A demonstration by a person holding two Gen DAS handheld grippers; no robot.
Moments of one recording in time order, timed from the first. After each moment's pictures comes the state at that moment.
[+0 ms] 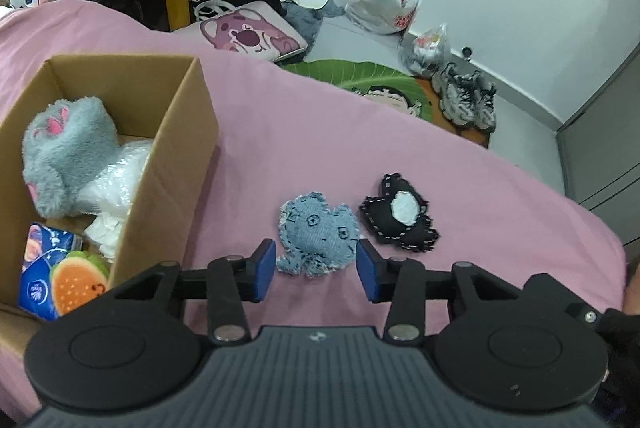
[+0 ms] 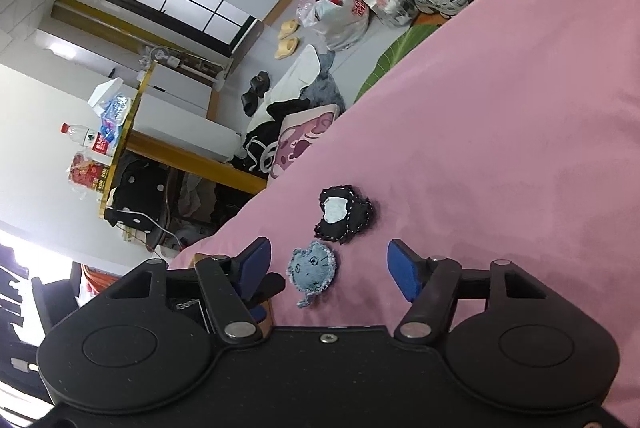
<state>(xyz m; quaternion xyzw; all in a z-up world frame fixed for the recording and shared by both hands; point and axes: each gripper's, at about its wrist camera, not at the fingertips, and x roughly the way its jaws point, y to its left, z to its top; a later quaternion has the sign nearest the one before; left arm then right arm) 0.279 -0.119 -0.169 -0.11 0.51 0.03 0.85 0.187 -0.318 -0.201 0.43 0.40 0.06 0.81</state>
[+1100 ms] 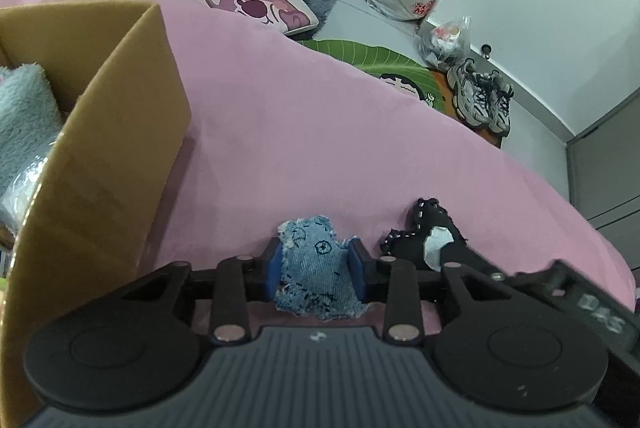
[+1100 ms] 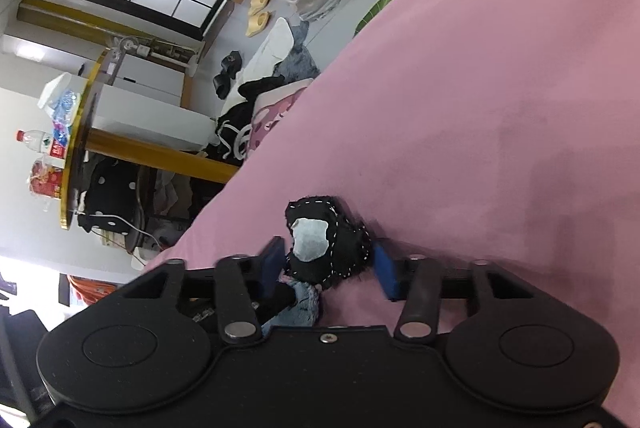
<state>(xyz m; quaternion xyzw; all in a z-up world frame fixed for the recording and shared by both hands) 0.323 -0.109 -0.217 -0.16 0.53 0.04 0.83 0.255 -0.291 -0.263 0.44 0.45 0.04 0.78</state>
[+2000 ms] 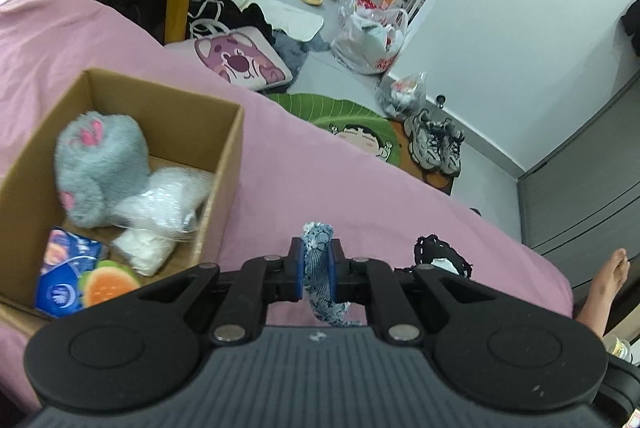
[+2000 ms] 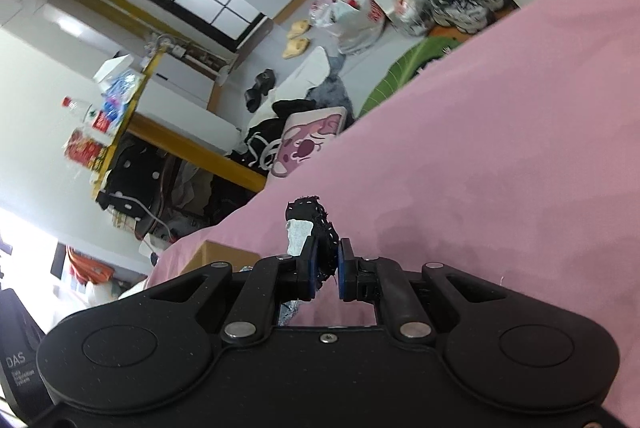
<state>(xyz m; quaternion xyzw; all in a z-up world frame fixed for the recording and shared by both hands) 0.255 -0.075 -0.124 -0.19 0.46 0.00 0.87 0.196 -0.277 -0.173 0.38 0.39 0.06 0.83</state>
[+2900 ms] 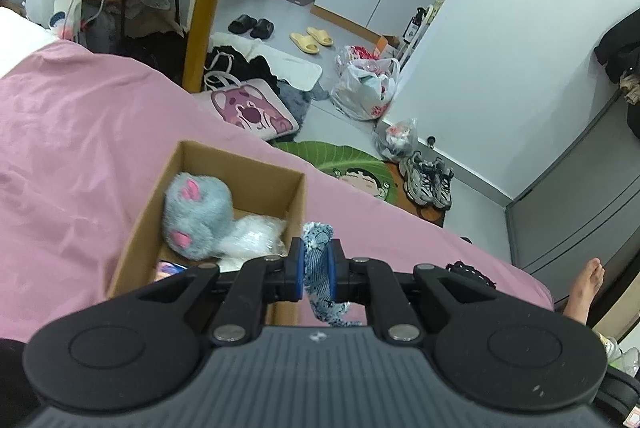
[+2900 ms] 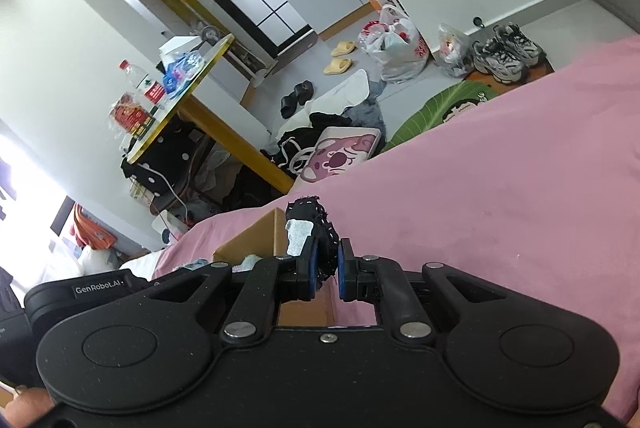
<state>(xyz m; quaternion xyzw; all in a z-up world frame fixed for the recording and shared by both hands) 0.185 0.001 -0.050 -0.18 0.40 0.00 0.90 0.145 -0.238 -0.110 0.31 0.35 0.10 0.88</state>
